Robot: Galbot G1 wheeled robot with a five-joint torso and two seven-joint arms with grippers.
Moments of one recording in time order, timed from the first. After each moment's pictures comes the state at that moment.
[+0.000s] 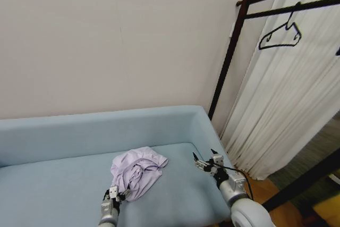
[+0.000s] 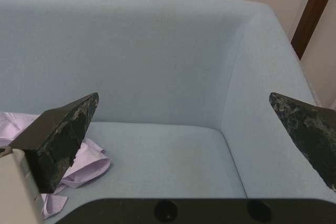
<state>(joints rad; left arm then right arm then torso) 1.49 -1.41 -0.49 -1.75 -0.25 0.21 -0.20 -1.48 1.08 0.44 2.26 0.39 -0.33 0.21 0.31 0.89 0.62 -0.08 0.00</state>
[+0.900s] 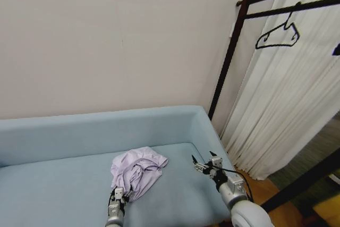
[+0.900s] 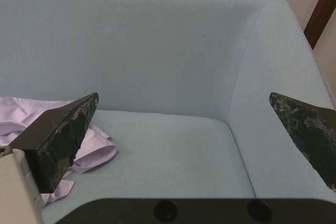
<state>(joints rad) 1.51 -1.47 -0.47 -1.74 -0.11 0.18 -0.22 -1.48 1.05 0.41 2.26 0.39 -0.33 0.21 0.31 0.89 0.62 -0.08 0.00</state>
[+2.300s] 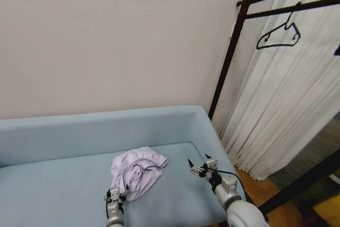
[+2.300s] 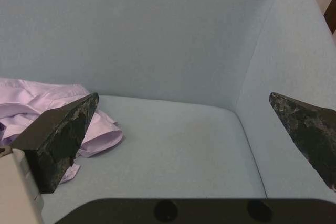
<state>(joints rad) 1.48 -1.53 -0.48 -1.70 -0.10 0.15 -0.35 -1.46 1.03 0.37 2.22 0.40 -0.35 0.21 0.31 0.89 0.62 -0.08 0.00</state>
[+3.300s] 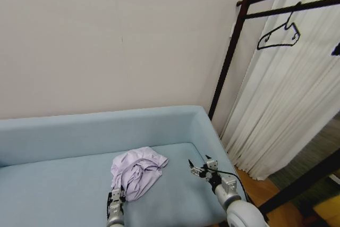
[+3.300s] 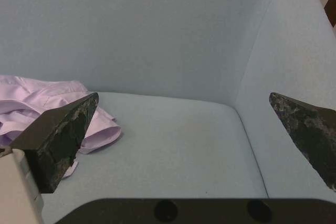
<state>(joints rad) 1.47 -1.53 -0.47 -1.68 -0.03 0.16 -0.35 -1.46 1.03 0.37 2.21 0.40 -0.35 0.21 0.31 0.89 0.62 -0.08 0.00</state>
